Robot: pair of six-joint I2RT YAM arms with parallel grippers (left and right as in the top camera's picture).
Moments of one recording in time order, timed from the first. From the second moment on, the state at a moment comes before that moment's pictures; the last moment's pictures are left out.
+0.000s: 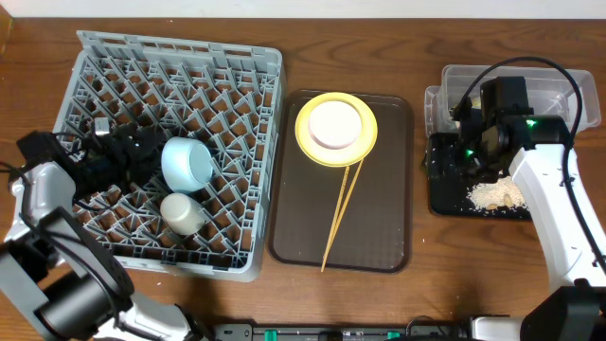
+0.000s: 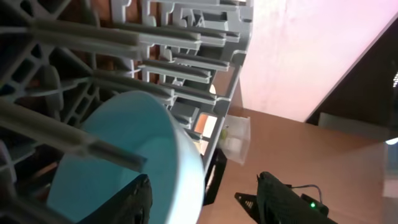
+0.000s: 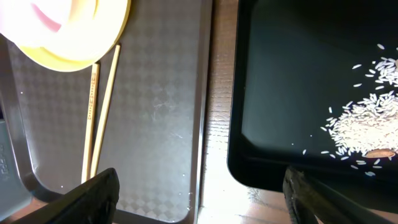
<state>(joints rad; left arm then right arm) 0.65 1.76 1.12 -0.77 1.18 -0.25 0.03 1.53 1.25 -1.07 -0.23 0.12</state>
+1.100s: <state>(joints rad) -0.41 1.52 1.37 -0.58 0.15 -0.11 0.03 1.53 1.25 -1.14 -0.06 0.13</state>
